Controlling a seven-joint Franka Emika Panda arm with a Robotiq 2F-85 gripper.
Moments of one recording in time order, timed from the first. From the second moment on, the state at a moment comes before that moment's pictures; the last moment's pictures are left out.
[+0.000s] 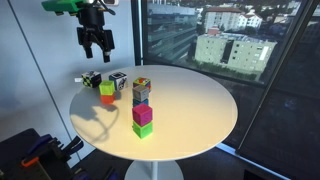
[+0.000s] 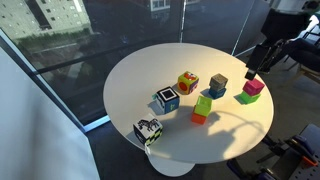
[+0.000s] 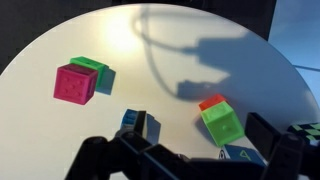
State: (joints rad) arm 0.02 -0.34 0.05 -2.44 0.00 2.04 0.00
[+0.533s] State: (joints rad) arm 0.02 -0.44 0.07 -2.44 0.00 2.03 0.07
